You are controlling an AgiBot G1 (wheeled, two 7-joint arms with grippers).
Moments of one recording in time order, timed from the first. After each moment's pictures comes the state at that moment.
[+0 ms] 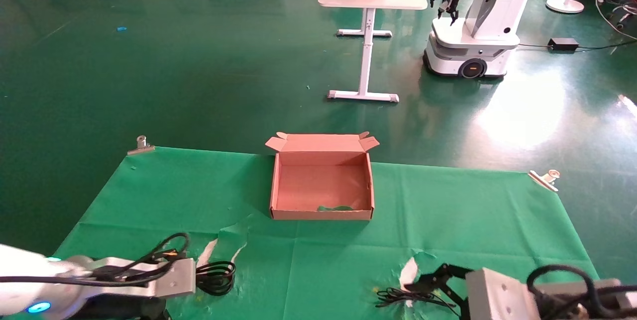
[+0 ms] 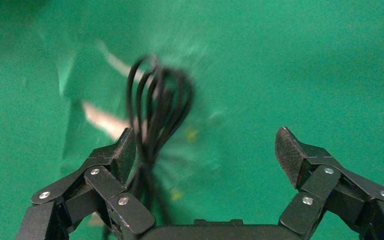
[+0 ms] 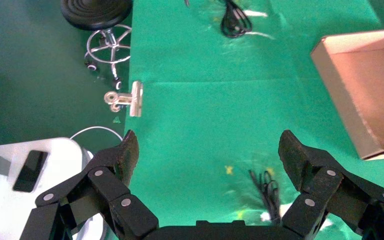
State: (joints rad) left arm -1.35 0.82 0.71 -1.27 1.99 1.35 -0.40; right arm 1.15 -0.60 -0.46 1.33 -1.23 -1.45 0.20
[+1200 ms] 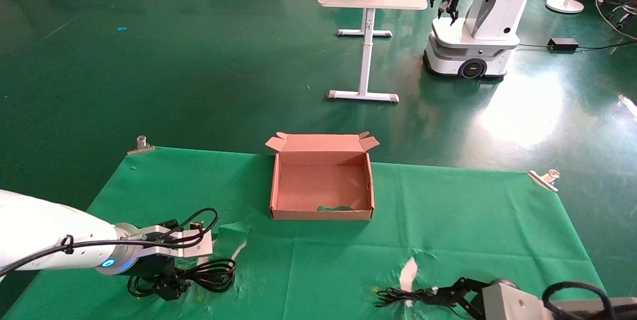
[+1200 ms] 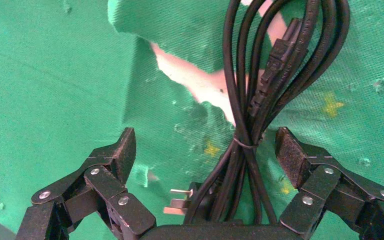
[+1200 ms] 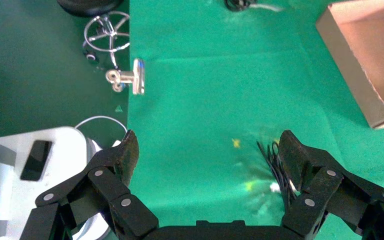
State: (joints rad) left arm -1.45 1.04 0.80 -0.96 2.30 1.21 -0.44; right arm 1.12 -0.57 -0.47 1.33 -1.28 -1.44 0.20
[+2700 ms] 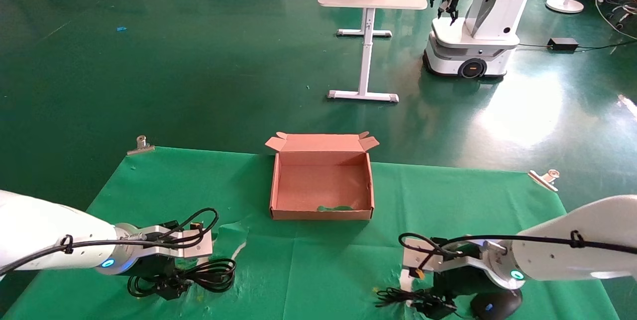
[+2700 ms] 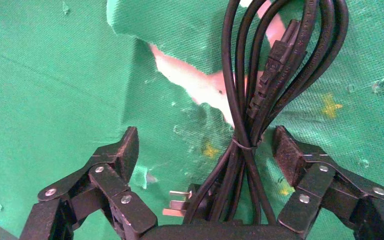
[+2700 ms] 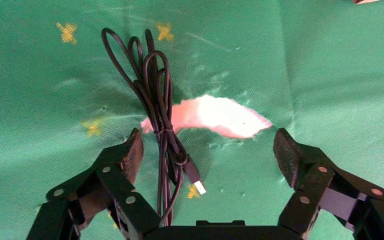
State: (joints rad) left arm -1.45 1.04 0.80 -0.95 2.29 1.20 -0.43; right arm 1.41 -1.05 -0.73 0.90 -2.00 -1.23 0.31
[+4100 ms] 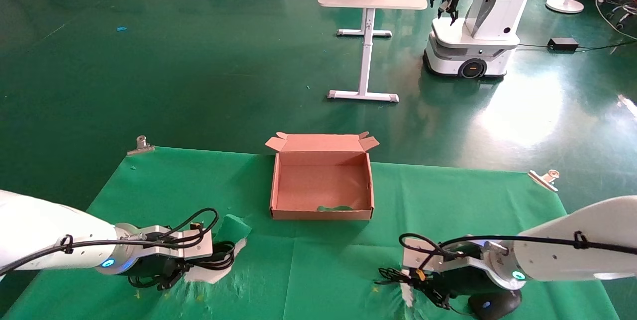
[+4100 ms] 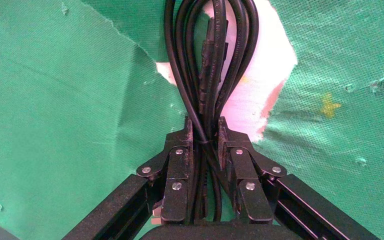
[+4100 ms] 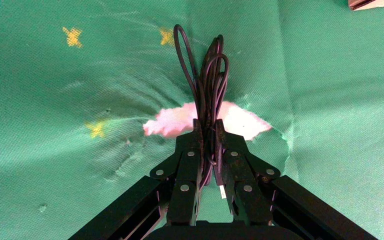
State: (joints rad) left arm -1.45 1.04 0.80 -0.95 2.29 1.21 -0.43; right arm 1.40 -1.04 -0.72 0.92 -1.99 -1.23 0.31
